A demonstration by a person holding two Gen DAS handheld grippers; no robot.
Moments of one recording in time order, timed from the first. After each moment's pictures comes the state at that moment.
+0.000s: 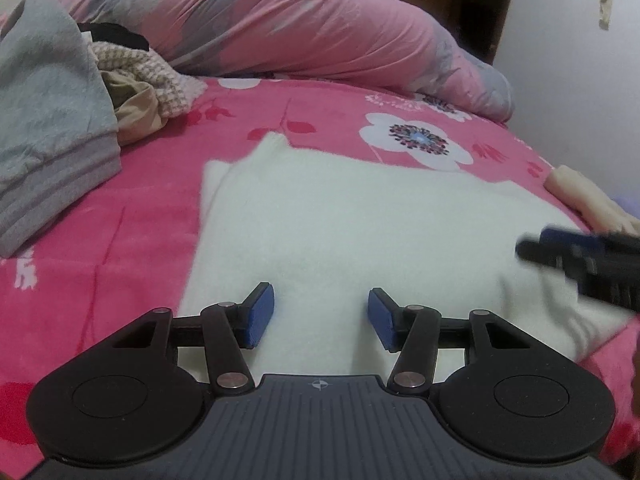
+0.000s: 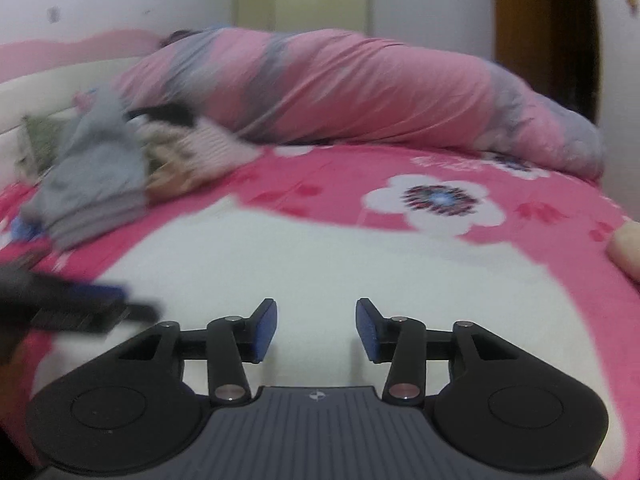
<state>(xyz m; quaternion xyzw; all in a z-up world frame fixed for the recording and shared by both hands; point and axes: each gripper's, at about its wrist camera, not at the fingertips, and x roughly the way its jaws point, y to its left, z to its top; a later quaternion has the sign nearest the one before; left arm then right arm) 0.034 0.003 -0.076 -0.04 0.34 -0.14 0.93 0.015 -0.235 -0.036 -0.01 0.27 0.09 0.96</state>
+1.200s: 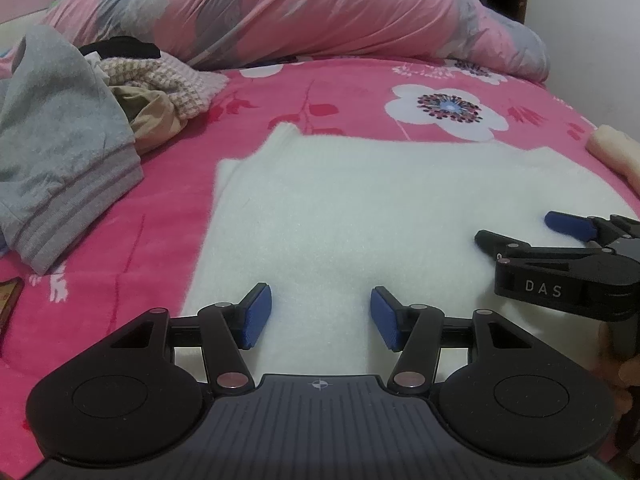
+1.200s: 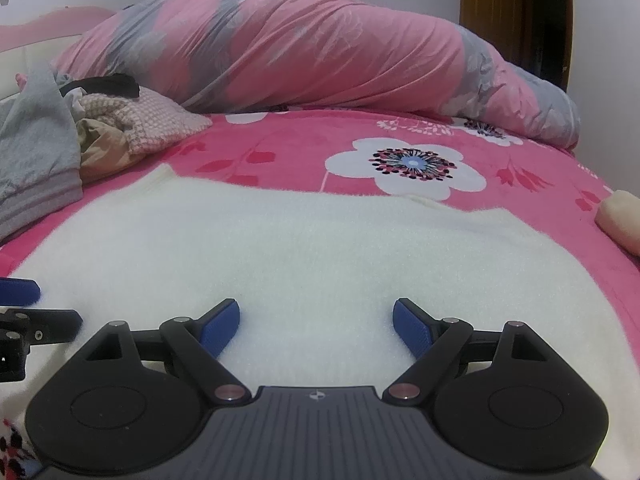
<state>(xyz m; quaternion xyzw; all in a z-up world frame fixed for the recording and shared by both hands) 0.037 -0.033 -0.067 0.03 0.37 -0.07 0.93 0.053 -0.222 -0.084 -0.03 0.30 0.04 0.95</state>
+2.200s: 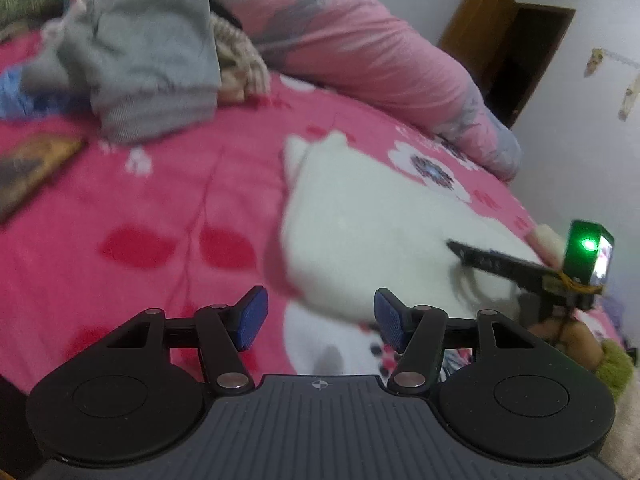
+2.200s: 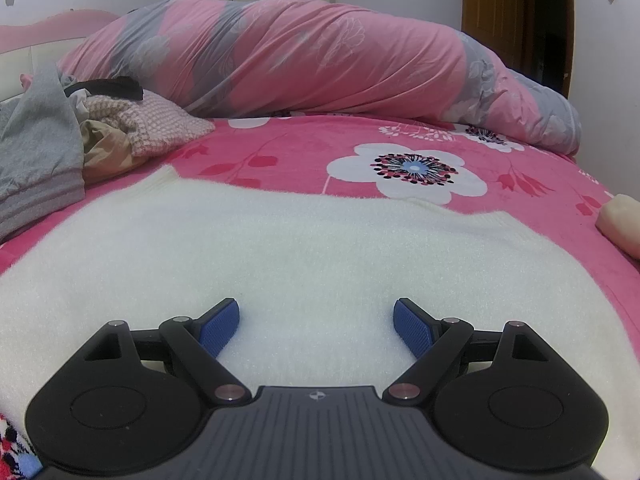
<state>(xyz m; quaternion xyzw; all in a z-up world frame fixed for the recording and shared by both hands) -0.058 0.078 -0.077 -0.19 0.33 -0.12 0.92 0.049 -0.224 -0.085 -0.03 0.29 0.05 0.96</state>
